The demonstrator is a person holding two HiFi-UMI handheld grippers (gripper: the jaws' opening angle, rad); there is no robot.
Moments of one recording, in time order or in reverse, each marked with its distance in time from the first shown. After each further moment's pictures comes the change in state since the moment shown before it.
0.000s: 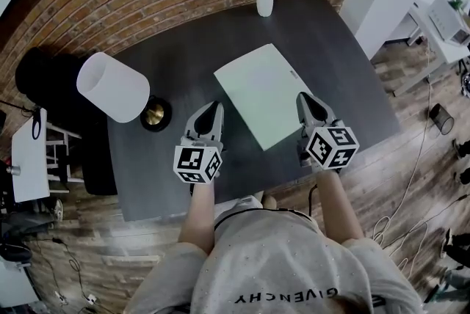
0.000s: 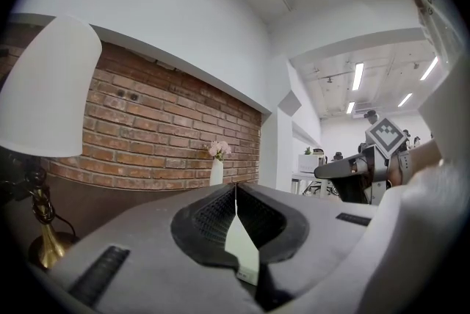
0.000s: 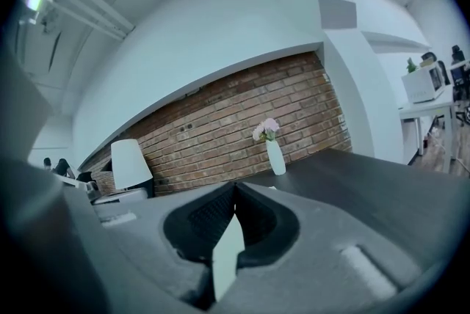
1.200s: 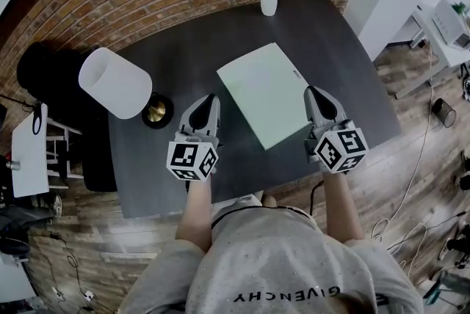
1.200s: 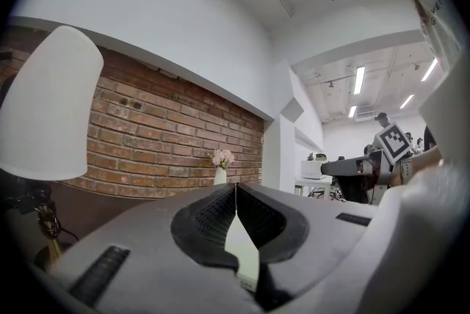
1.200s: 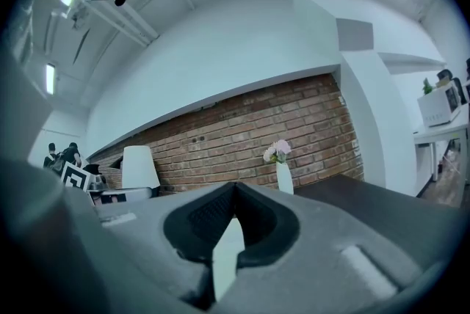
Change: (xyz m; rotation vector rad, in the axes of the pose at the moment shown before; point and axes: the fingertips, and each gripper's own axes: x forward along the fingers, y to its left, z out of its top) left arm -0.004 0.010 0.027 0.001 -0.046 0.016; right arm -0.011 0.013 0.037 -0.121 -0.128 0.076
